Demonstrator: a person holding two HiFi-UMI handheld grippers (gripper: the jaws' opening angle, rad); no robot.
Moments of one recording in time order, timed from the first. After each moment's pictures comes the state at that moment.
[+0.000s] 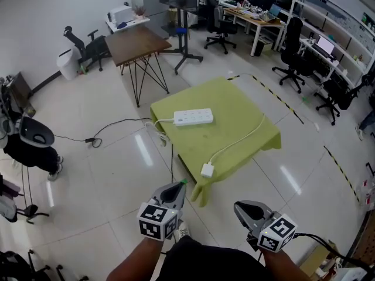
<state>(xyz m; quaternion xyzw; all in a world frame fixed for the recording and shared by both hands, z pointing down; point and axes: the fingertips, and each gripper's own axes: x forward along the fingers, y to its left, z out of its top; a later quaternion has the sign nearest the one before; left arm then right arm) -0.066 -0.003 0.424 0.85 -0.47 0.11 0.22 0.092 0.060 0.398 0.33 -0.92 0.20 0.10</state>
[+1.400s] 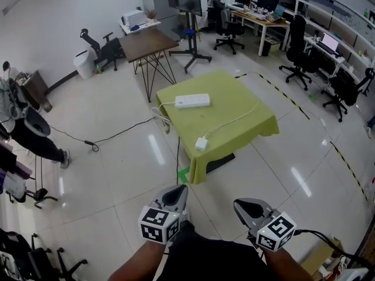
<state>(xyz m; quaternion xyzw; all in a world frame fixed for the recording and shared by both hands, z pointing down) 0.011 0.166 0.410 0.83 -0.51 0.11 0.19 0.165 0.206 0.395 0.30 -0.94 0.16 0.10</state>
